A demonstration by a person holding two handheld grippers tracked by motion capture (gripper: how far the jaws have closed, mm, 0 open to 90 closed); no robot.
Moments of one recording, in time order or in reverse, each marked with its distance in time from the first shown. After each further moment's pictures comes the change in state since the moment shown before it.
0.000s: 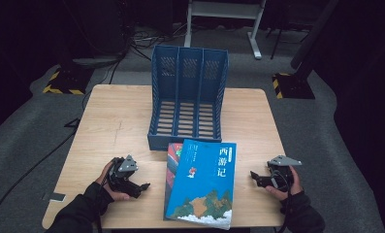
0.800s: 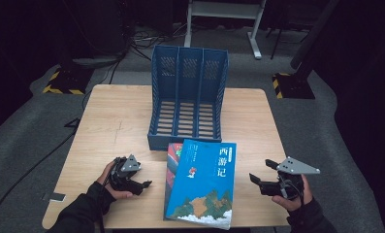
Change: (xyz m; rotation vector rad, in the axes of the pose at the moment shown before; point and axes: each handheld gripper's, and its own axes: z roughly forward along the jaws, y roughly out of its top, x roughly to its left) left arm -0.007 0.011 -0.005 0.010 0.005 0.025; right arm 0.048 0.038 -0.084 -0.188 0.127 -0.094
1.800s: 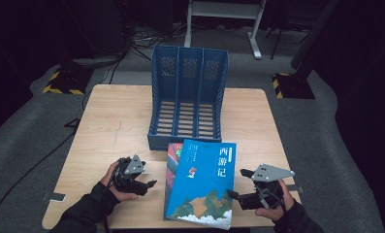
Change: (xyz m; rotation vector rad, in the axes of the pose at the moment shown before) left arm -0.018 0.016 -0.008 -0.050 0.007 0.039; right arm 0.063 0.024 0.015 0.105 0.216 -0.090
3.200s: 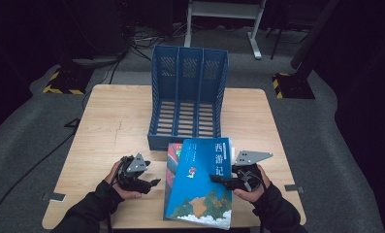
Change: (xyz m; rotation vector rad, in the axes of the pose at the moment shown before) left arm 0.001 0.007 0.008 -0.036 -0.043 -0.004; right arm -0.014 0.025 0.050 -0.078 0.209 0.019
